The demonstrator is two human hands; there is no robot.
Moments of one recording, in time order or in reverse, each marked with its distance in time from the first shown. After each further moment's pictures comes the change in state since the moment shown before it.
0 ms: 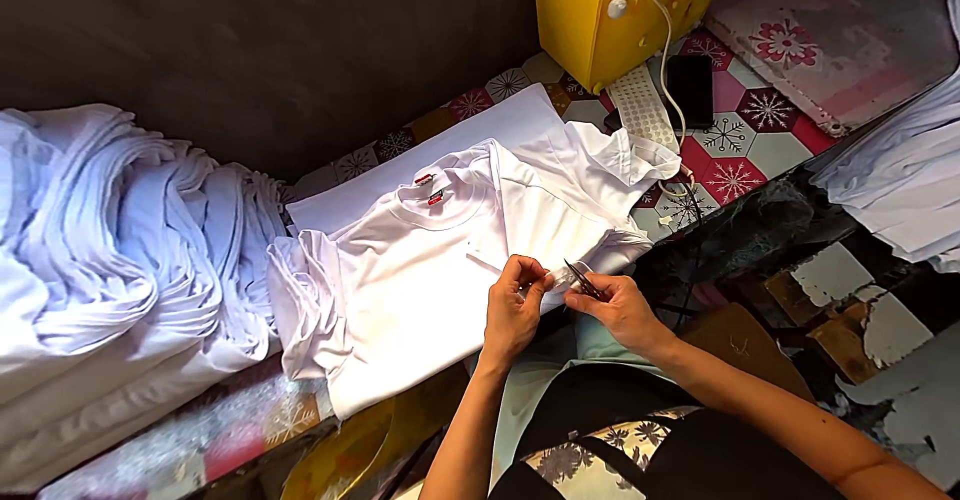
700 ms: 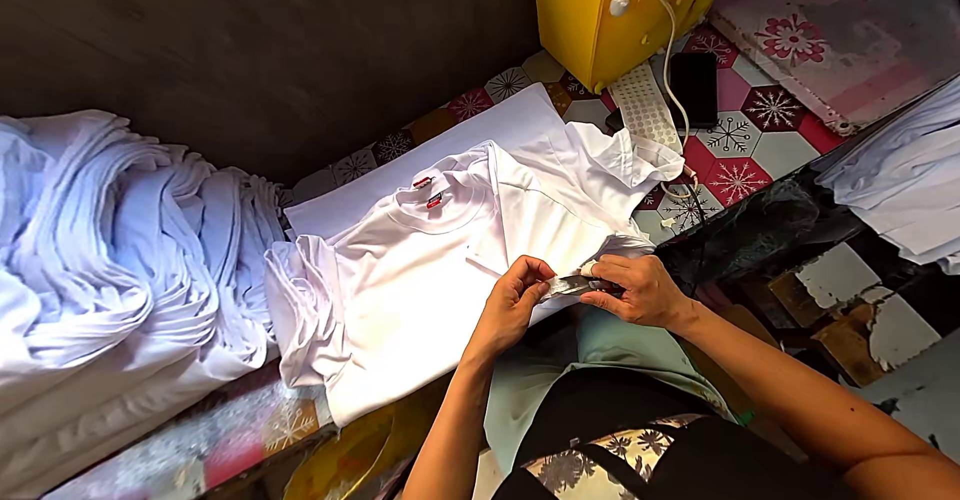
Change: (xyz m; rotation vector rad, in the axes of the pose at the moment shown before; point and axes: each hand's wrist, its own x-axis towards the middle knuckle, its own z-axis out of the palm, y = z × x) left_hand 0.017 0.000 -0.020 -0.106 -0.297 -0.207; right_hand 0.036 0.015 -0.055 -0.859 -0.080 -0.743
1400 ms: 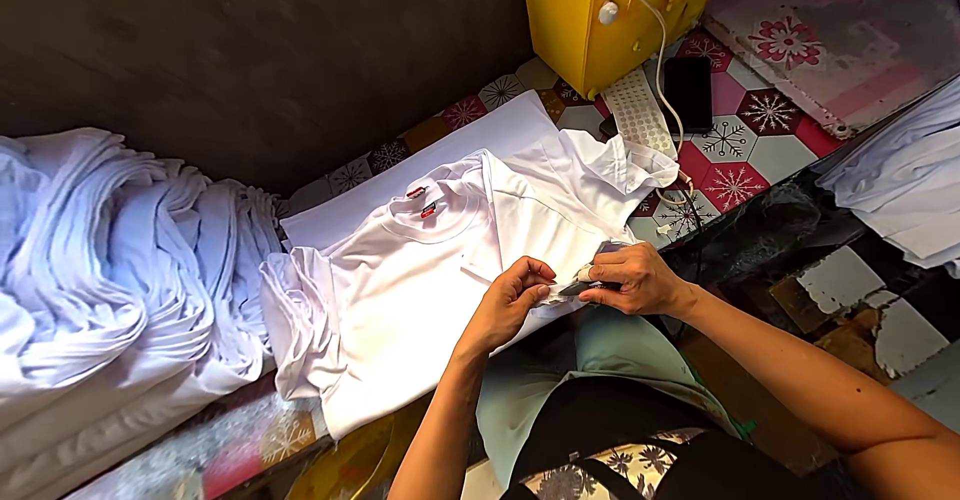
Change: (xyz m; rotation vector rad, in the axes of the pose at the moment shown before) left_hand 0.018 0.014 -0.005 0.056 -0.116 -0.072; right_hand 0.017 0.029 -0.011 0.054 -0.030 -0.183
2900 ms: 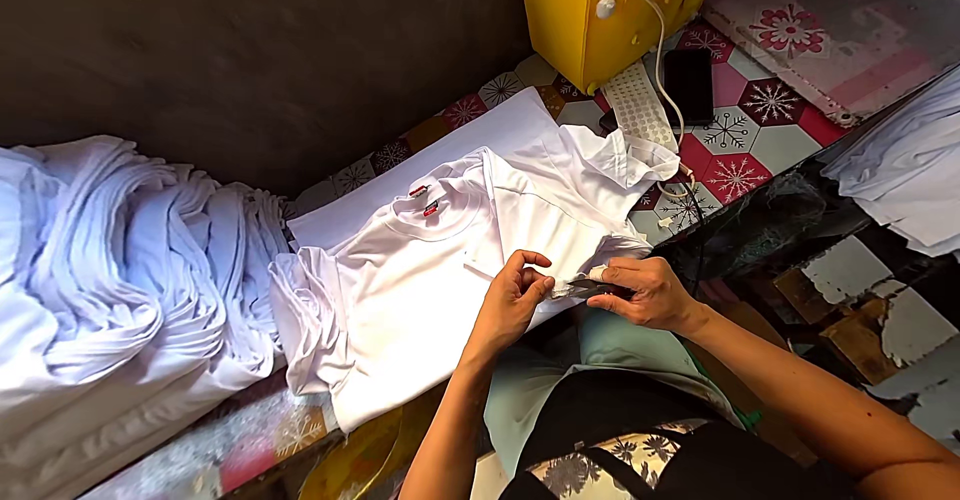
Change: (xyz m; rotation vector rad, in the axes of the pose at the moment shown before) left_hand -0.007 0.006 0.011 0.039 0.135 -0.025; right_hand -0.026 -0.026 0.006 0.047 0.108 0.200
